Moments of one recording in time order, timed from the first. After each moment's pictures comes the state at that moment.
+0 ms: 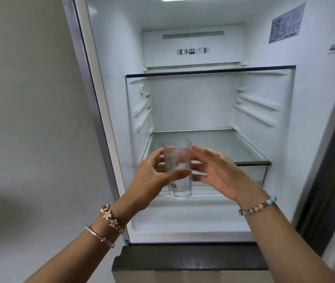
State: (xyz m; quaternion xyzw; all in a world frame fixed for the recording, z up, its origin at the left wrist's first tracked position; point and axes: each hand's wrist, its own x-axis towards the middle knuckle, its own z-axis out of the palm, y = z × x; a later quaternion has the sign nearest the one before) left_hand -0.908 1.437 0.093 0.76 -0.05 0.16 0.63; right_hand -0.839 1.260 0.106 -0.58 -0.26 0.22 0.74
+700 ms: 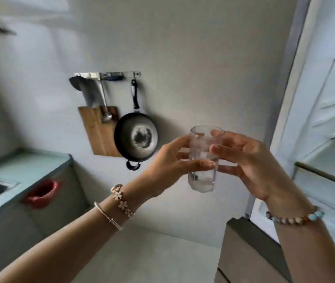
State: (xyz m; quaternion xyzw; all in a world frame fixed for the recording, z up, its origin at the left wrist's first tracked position) left_hand -1.158 1.468 0.124 0.73 0.22 0.38 0.52; right_hand -0.981 1.395 0.136 -0.43 -0.53 0.40 0.61
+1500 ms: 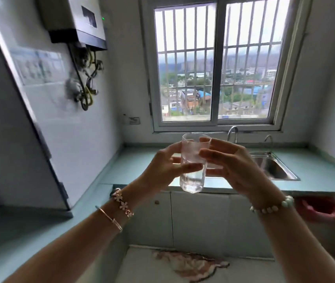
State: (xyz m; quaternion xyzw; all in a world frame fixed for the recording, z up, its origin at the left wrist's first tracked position) left_hand -1.830 1.278 0.108 0.43 0.70 0.56 0.09; right_hand -1.742 1.448 0.113 0.00 -0.67 0.72 0.18
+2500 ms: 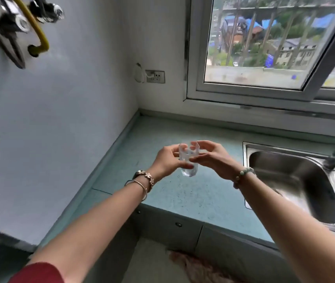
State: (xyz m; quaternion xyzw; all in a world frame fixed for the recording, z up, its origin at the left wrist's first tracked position) left_hand -2.442 1.402 -0.106 0.17 0.83 0.51 0.14; right_hand -2.402 1.581 -0.102 -0.06 -0.73 0.68 -0.05
